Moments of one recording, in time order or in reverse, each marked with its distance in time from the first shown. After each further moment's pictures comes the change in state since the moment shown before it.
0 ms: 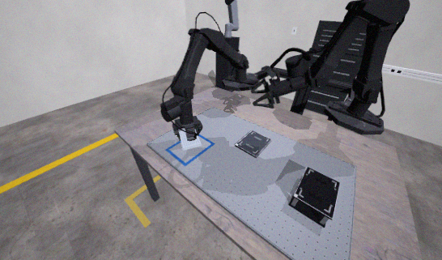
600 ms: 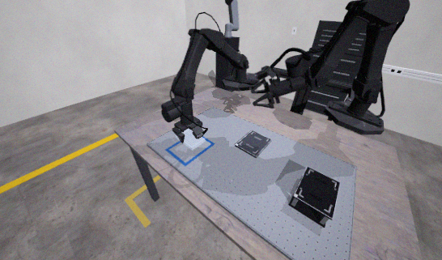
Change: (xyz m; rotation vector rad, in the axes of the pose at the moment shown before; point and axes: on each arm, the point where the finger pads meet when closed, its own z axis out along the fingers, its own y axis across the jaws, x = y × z) left arm 0.000 0.000 0.000 0.000 0.000 0.000; right arm 0.001 0.001 0.003 0.005 0.001 -0.452
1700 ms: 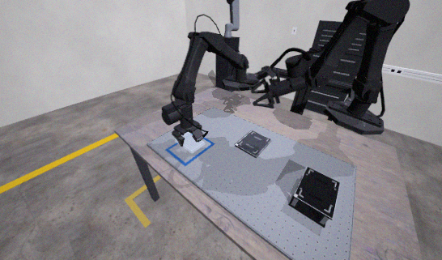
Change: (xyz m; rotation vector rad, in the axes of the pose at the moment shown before) left arm 0.000 0.000 0.000 0.000 0.000 0.000; right arm -0.005 -0.010 0.013 0.036 -0.005 -0.030
